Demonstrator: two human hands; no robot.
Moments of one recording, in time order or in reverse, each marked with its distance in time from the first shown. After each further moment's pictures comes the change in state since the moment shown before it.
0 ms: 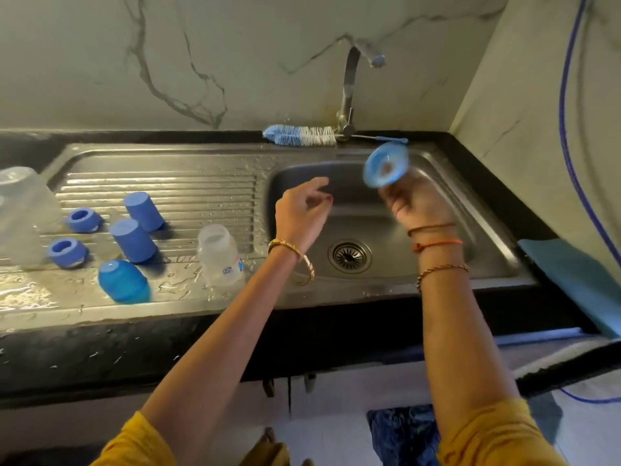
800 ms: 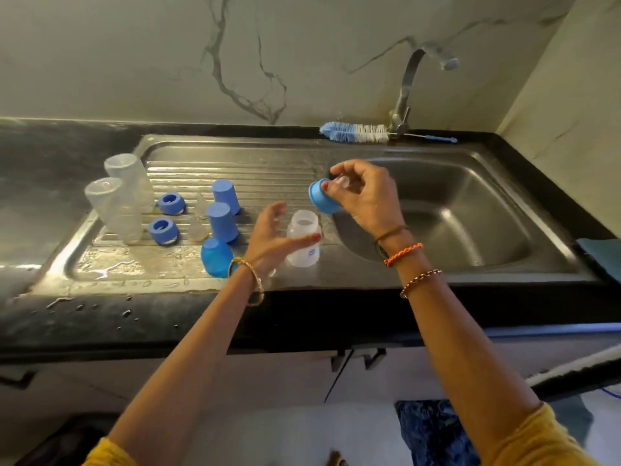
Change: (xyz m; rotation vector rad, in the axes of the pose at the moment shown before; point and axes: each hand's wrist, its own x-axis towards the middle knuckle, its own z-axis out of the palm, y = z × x) left_hand -0.040 -0.075 -0.151 -0.086 -0.064 -0.288; right_hand -0.089 -0.049 0.146 -0.257 -0.155 -0.458
